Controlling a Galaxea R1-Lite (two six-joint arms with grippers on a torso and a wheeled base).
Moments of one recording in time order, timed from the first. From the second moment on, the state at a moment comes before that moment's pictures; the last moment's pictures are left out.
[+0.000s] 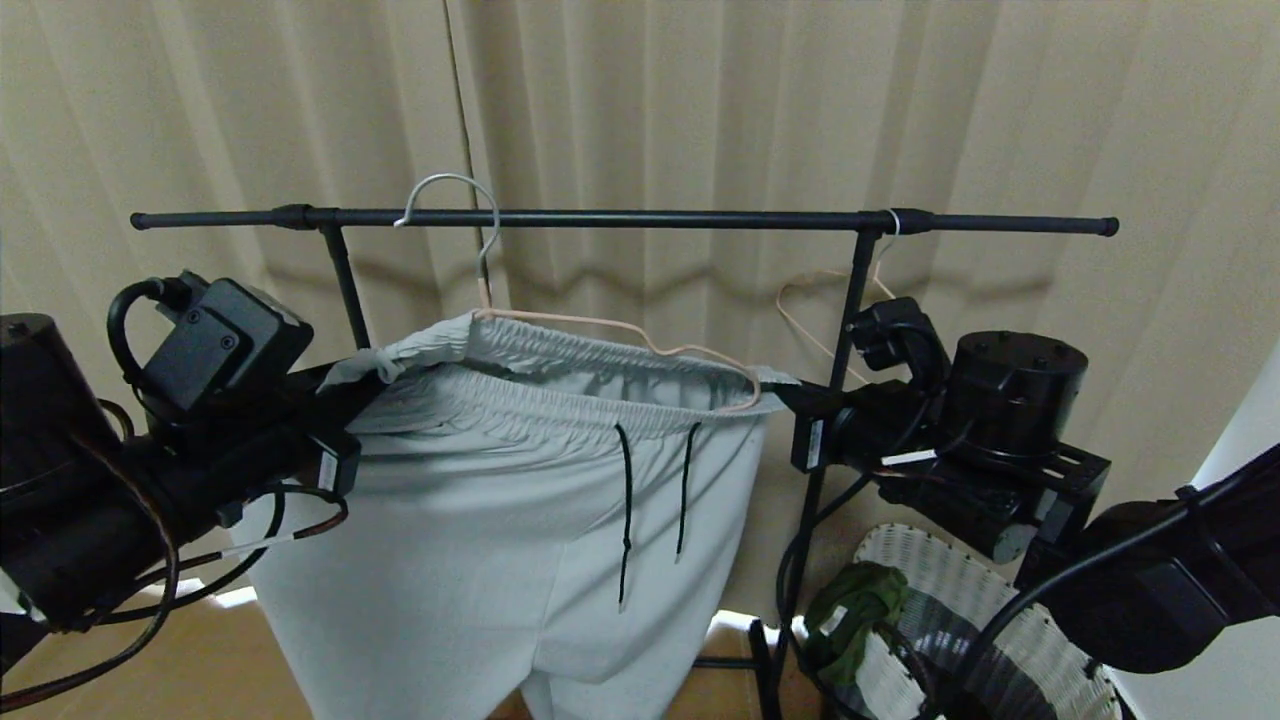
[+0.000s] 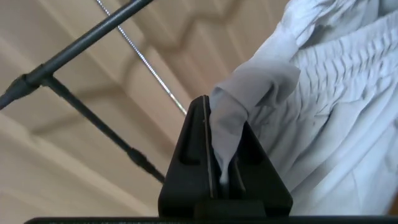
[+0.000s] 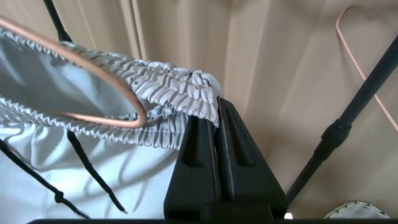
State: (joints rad) left arm -0.22 1.45 -0.49 -0.90 -0.10 0.53; right arm 0.52 1.87 -0.75 -0.99 -0.12 0.09
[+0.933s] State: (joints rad) left arm -0.23 1.48 -0.49 -0.90 0.16 0.42; right arm 0.63 1.82 -0.77 -0.89 -0.11 0.01
